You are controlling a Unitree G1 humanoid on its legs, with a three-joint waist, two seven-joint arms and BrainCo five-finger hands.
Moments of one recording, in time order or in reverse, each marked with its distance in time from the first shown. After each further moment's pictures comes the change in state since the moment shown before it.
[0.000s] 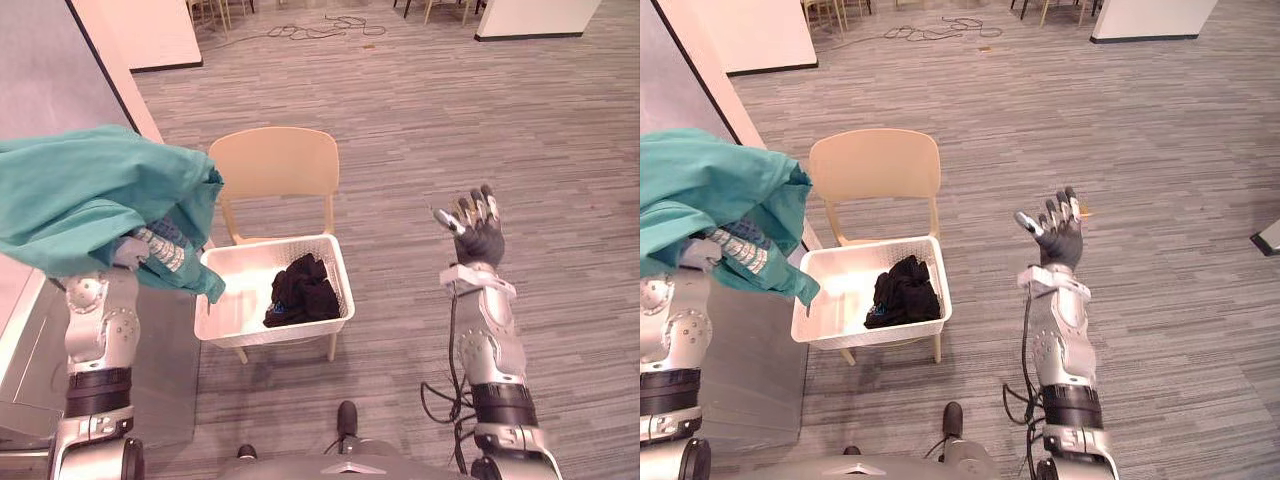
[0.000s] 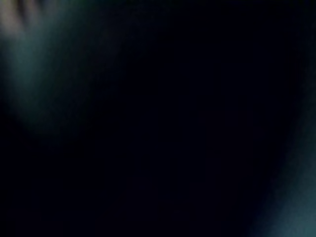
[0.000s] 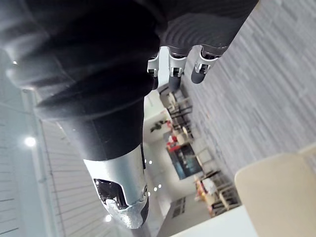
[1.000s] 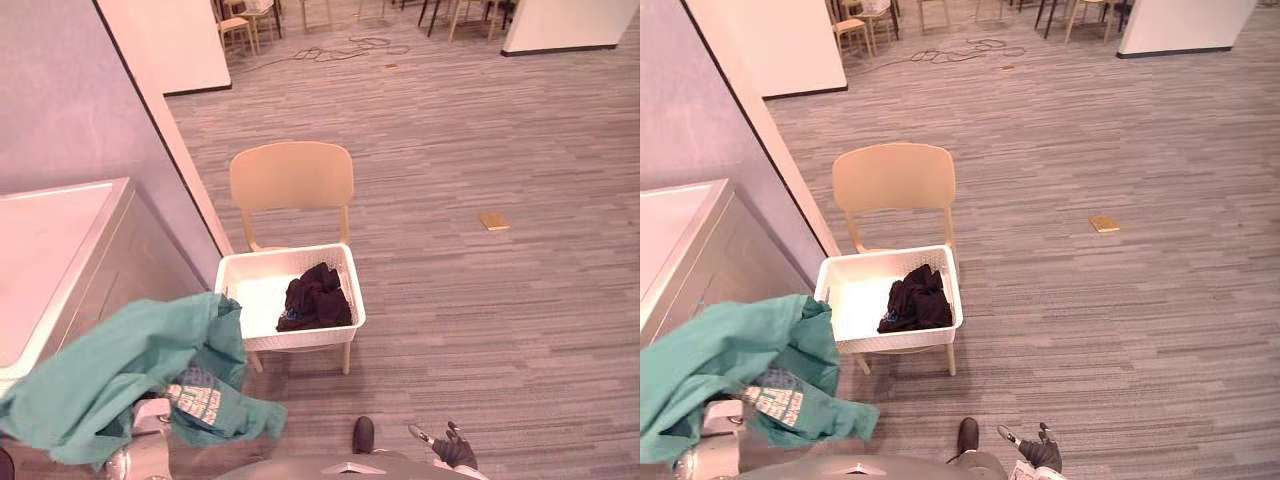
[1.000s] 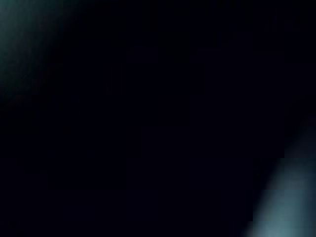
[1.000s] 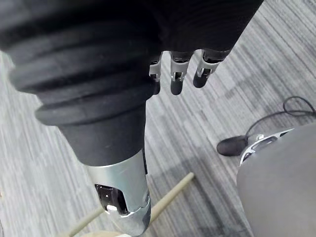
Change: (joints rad) left arm 0.729 -0.486 -0.059 -0.071 -0.204 0.007 -0.128; right arm 0.430 0.233 -0.142 0.593 -0.405 0.081 0.069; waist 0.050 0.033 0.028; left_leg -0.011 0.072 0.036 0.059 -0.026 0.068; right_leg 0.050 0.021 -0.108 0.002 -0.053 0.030
